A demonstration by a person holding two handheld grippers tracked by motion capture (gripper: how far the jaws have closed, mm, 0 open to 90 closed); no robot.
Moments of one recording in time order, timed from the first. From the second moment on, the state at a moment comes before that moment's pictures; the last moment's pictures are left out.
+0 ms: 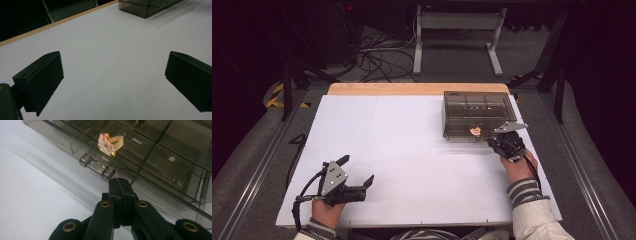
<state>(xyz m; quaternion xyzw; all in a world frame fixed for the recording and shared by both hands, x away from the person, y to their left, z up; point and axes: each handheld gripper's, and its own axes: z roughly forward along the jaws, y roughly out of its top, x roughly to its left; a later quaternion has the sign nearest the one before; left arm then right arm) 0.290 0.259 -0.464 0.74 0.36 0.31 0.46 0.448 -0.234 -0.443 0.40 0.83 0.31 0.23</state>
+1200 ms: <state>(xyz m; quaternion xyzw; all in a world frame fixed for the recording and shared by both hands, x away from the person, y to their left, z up) 0.286 0.263 -0.465 0.74 0.37 0.32 0.46 0.469 -0.231 -0.449 0.41 0.80 0.35 0.26</state>
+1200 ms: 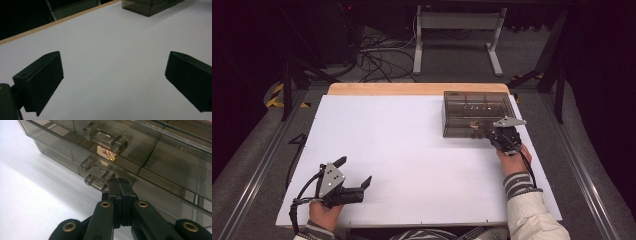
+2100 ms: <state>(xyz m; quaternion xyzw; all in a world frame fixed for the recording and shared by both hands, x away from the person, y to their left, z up) 0.288 0.262 -0.465 0.74 0.37 0.32 0.46 0.472 -0.228 -0.451 0.42 0.79 0.34 0.28</state>
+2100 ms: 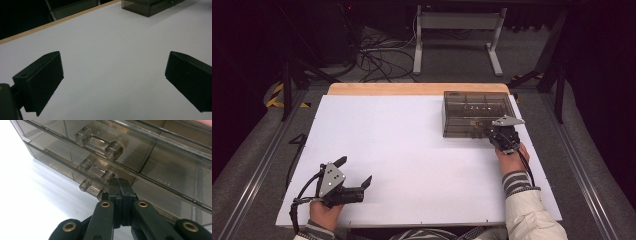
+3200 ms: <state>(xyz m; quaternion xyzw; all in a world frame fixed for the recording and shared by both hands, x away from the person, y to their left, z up) 0.289 0.262 -0.464 0.74 0.37 0.31 0.46 0.437 -0.227 -0.418 0.38 0.80 0.37 0.28</state>
